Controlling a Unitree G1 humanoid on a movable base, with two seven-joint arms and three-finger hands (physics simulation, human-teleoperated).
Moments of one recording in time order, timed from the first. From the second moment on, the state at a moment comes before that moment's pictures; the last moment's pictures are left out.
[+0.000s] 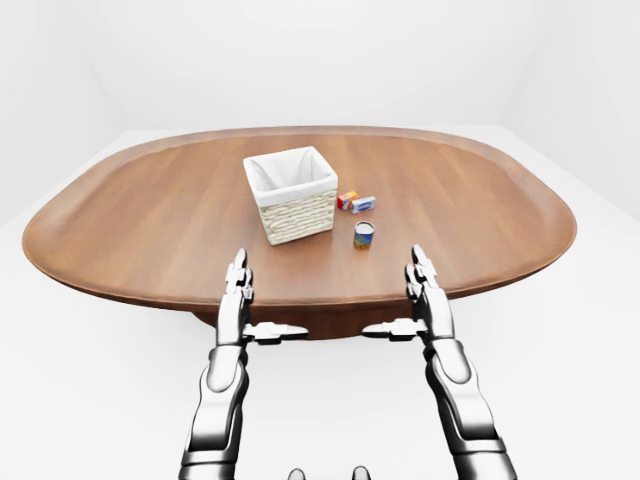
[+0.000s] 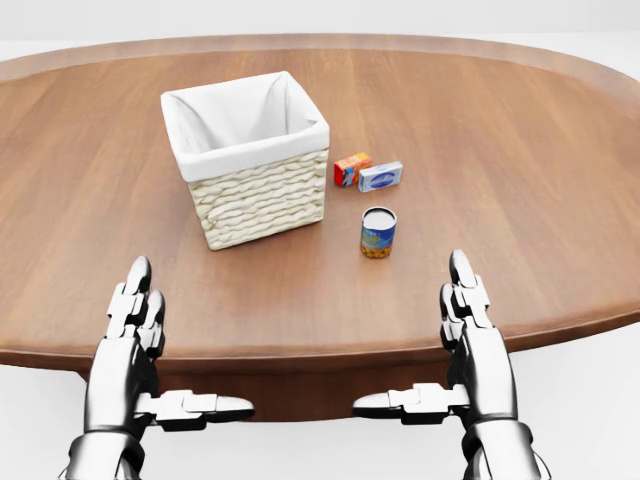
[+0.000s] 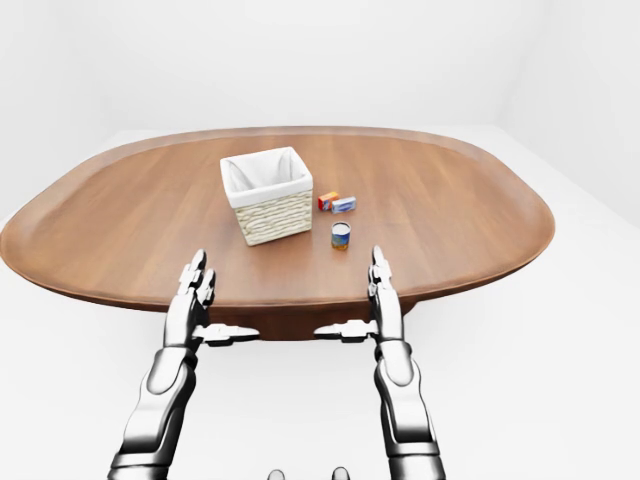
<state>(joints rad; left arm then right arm) -0.01 0.01 0.02 0.01 -0.01 -0.01 -0.01 -0.01 -0.01 -0.02 0.02 0.00 -0.01 0.01</state>
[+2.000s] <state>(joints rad) -0.17 0.10 0.18 -0.78 -0.07 0.09 0.02 -0.21 -0.04 -0.04 -0.81 0.03 0.09 -0.04</state>
